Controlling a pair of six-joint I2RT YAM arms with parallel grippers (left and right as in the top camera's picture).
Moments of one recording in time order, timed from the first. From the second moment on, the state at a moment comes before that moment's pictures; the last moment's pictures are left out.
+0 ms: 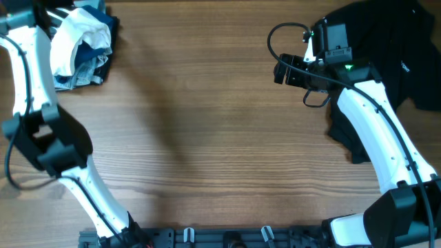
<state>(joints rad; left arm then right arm) 0.33 2.27 2.16 -0.42 0.05 0.22 0.19 1.60 1.37 -0.79 -0.07 0.35</state>
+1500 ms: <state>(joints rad) 0.29 1.34 2.16 -1.54 0.09 0.13 0.19 1.59 1.37 -0.54 0.01 0.28</state>
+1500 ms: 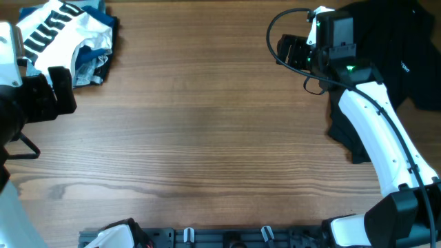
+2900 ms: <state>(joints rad) 0.09 0.12 0.02 -0.06 0.24 0.02 0.19 1.59 1.37 -0.54 0.03 0.28</state>
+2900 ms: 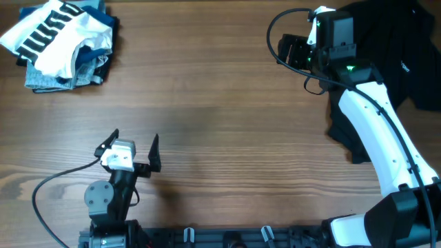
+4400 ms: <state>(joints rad) 0.09 0.01 0.01 -0.06 0.23 0.00 0.05 0.60 0.35 0.17 -0.24 0.03</state>
